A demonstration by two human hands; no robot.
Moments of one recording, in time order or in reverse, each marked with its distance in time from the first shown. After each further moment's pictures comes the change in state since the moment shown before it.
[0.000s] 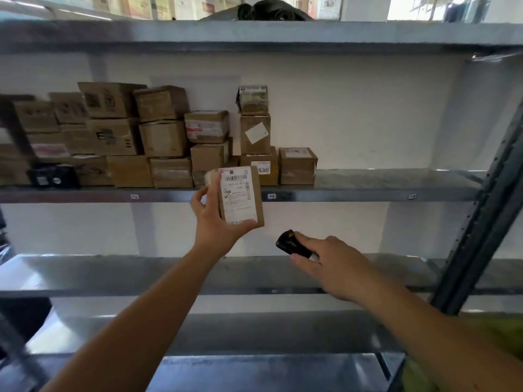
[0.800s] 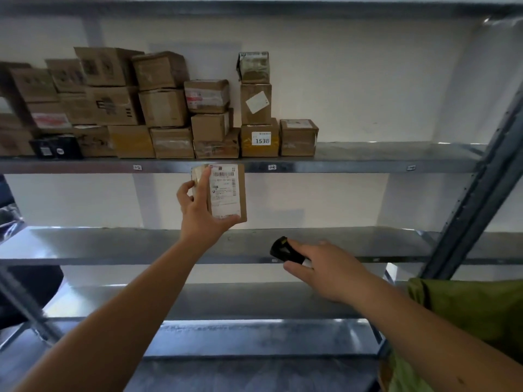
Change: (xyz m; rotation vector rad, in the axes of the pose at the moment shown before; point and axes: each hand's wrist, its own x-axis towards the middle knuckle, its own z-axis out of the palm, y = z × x) left_hand -0.046 -0.045 -0.019 0.184 0.007 -0.069; right_hand -0.055 -0.009 0.037 -0.028 -0.153 -0.023
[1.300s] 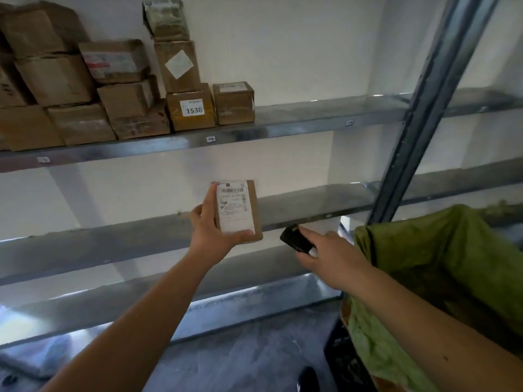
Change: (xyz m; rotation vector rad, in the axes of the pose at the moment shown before) left_hand -0.072 0.034 0.099 -0.205 -0.366 -0.111; right_hand -0.053 0.096 0.041 0.068 0.084 0.341
